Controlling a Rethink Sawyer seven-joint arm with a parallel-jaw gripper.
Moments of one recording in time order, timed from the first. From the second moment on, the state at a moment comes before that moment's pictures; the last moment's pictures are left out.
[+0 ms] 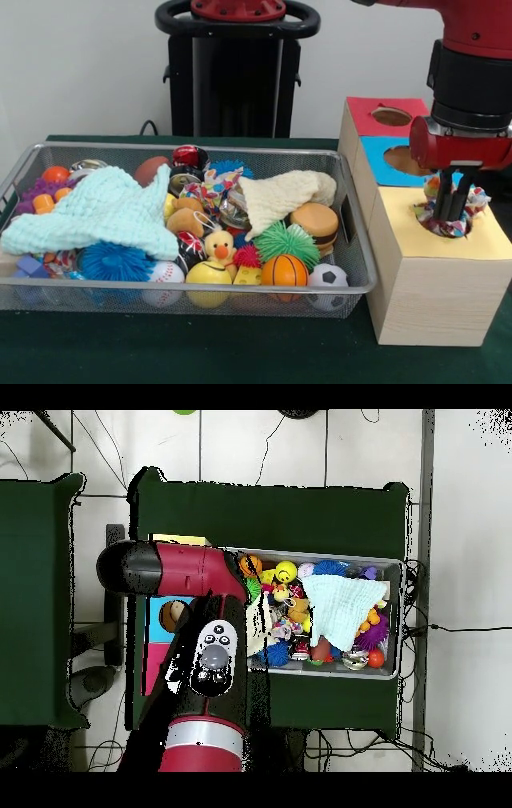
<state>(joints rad) 0.16 -0.47 -0.18 1.31 0.23 0.62 1.63</state>
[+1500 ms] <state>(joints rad) 0.15 -0.38 -0.21 1.18 0.23 0.75 1.63</state>
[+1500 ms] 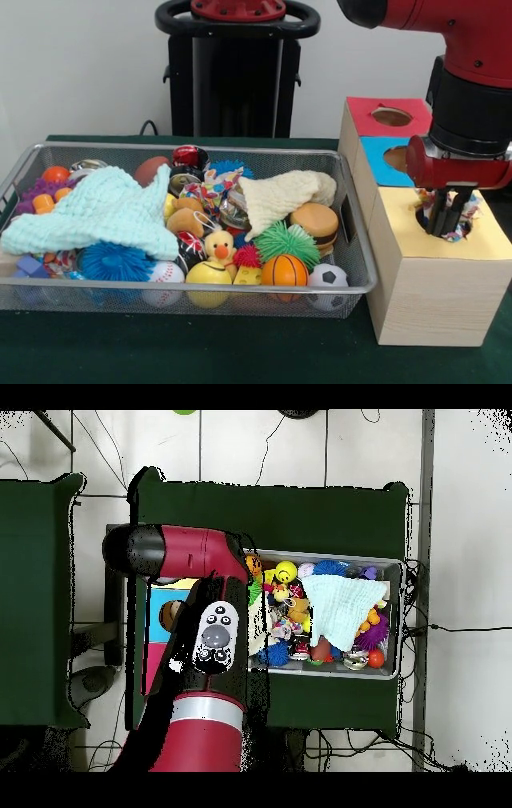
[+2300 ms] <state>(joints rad) 0.15 -0.39 -0.21 1.18 0.23 0.81 1.63</state>
